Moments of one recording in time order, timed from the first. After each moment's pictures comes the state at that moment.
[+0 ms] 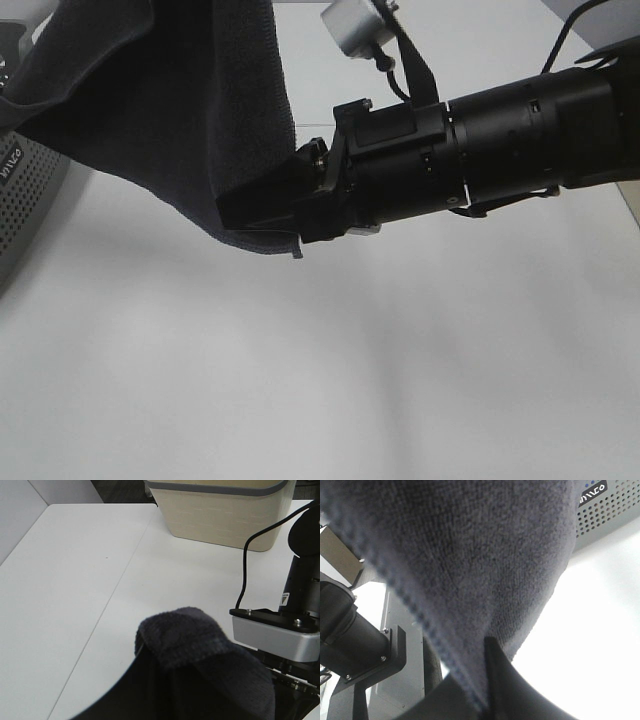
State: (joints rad) left arm -0.55 1.45 -1.78 -0.39 1.00 0.77; right arm 0.56 1.58 -0.81 1.61 0.74 -1.66
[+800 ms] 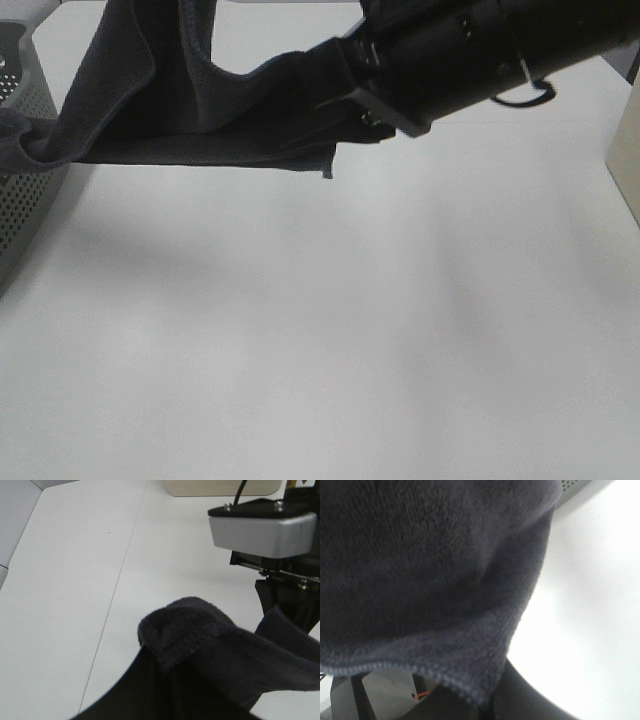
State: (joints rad) left arm -0.55 1.45 -1.78 -0.29 1.07 0.92; right arm 0.56 1.44 -1.08 0.93 0.72 -0.81
